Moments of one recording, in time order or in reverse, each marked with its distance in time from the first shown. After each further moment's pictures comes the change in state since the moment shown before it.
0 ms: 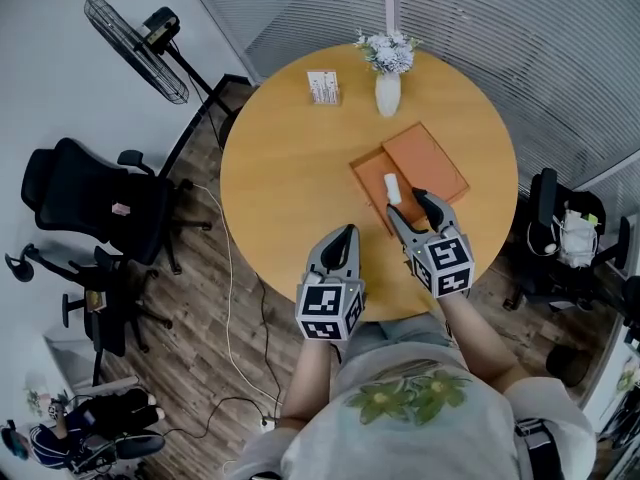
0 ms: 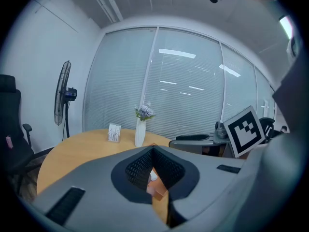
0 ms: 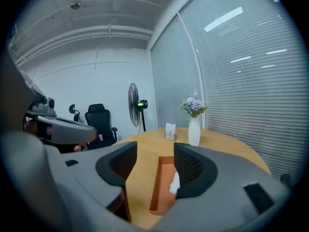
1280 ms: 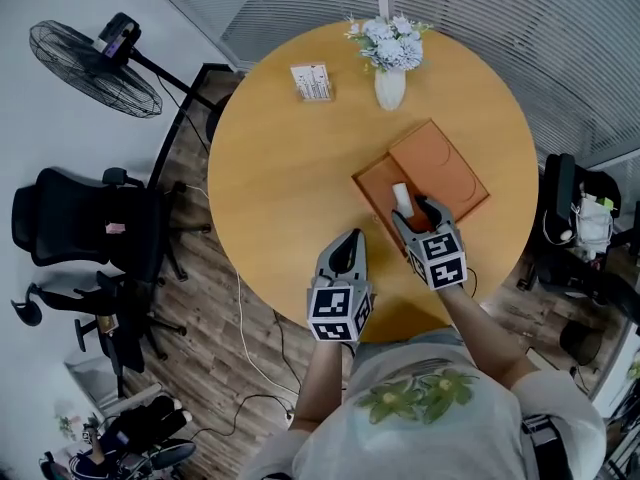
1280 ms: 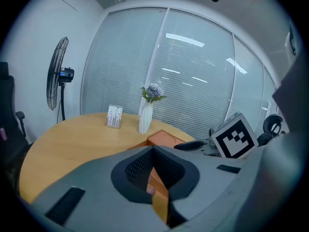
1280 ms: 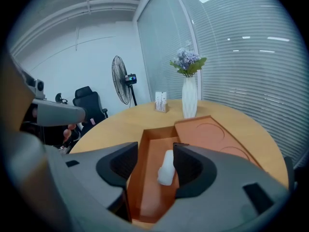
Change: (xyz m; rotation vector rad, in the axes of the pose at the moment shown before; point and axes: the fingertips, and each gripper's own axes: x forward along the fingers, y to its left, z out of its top) left arm 0.102 0.055 -0.051 -0.043 0.145 -0.019; right arm 0.108 -0.053 -0.103 0.080 0.282 -0.059
